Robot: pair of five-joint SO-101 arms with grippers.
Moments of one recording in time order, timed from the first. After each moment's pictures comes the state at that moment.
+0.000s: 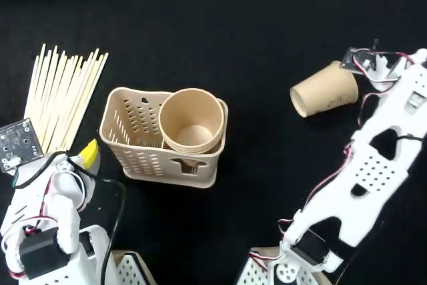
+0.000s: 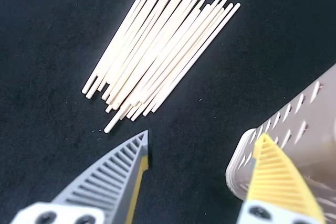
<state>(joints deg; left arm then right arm) -27.0 -89.2 59.7 80.4 1.0 37.5 48.3 -55.7 99.3 91.5</state>
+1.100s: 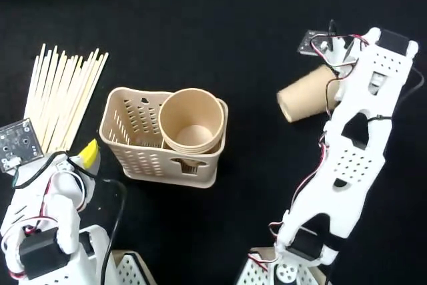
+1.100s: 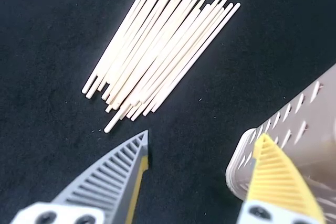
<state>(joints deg) -27.0 -89.2 59.7 80.4 1.0 24.7 47.1 -52.9 99.3 85.1</state>
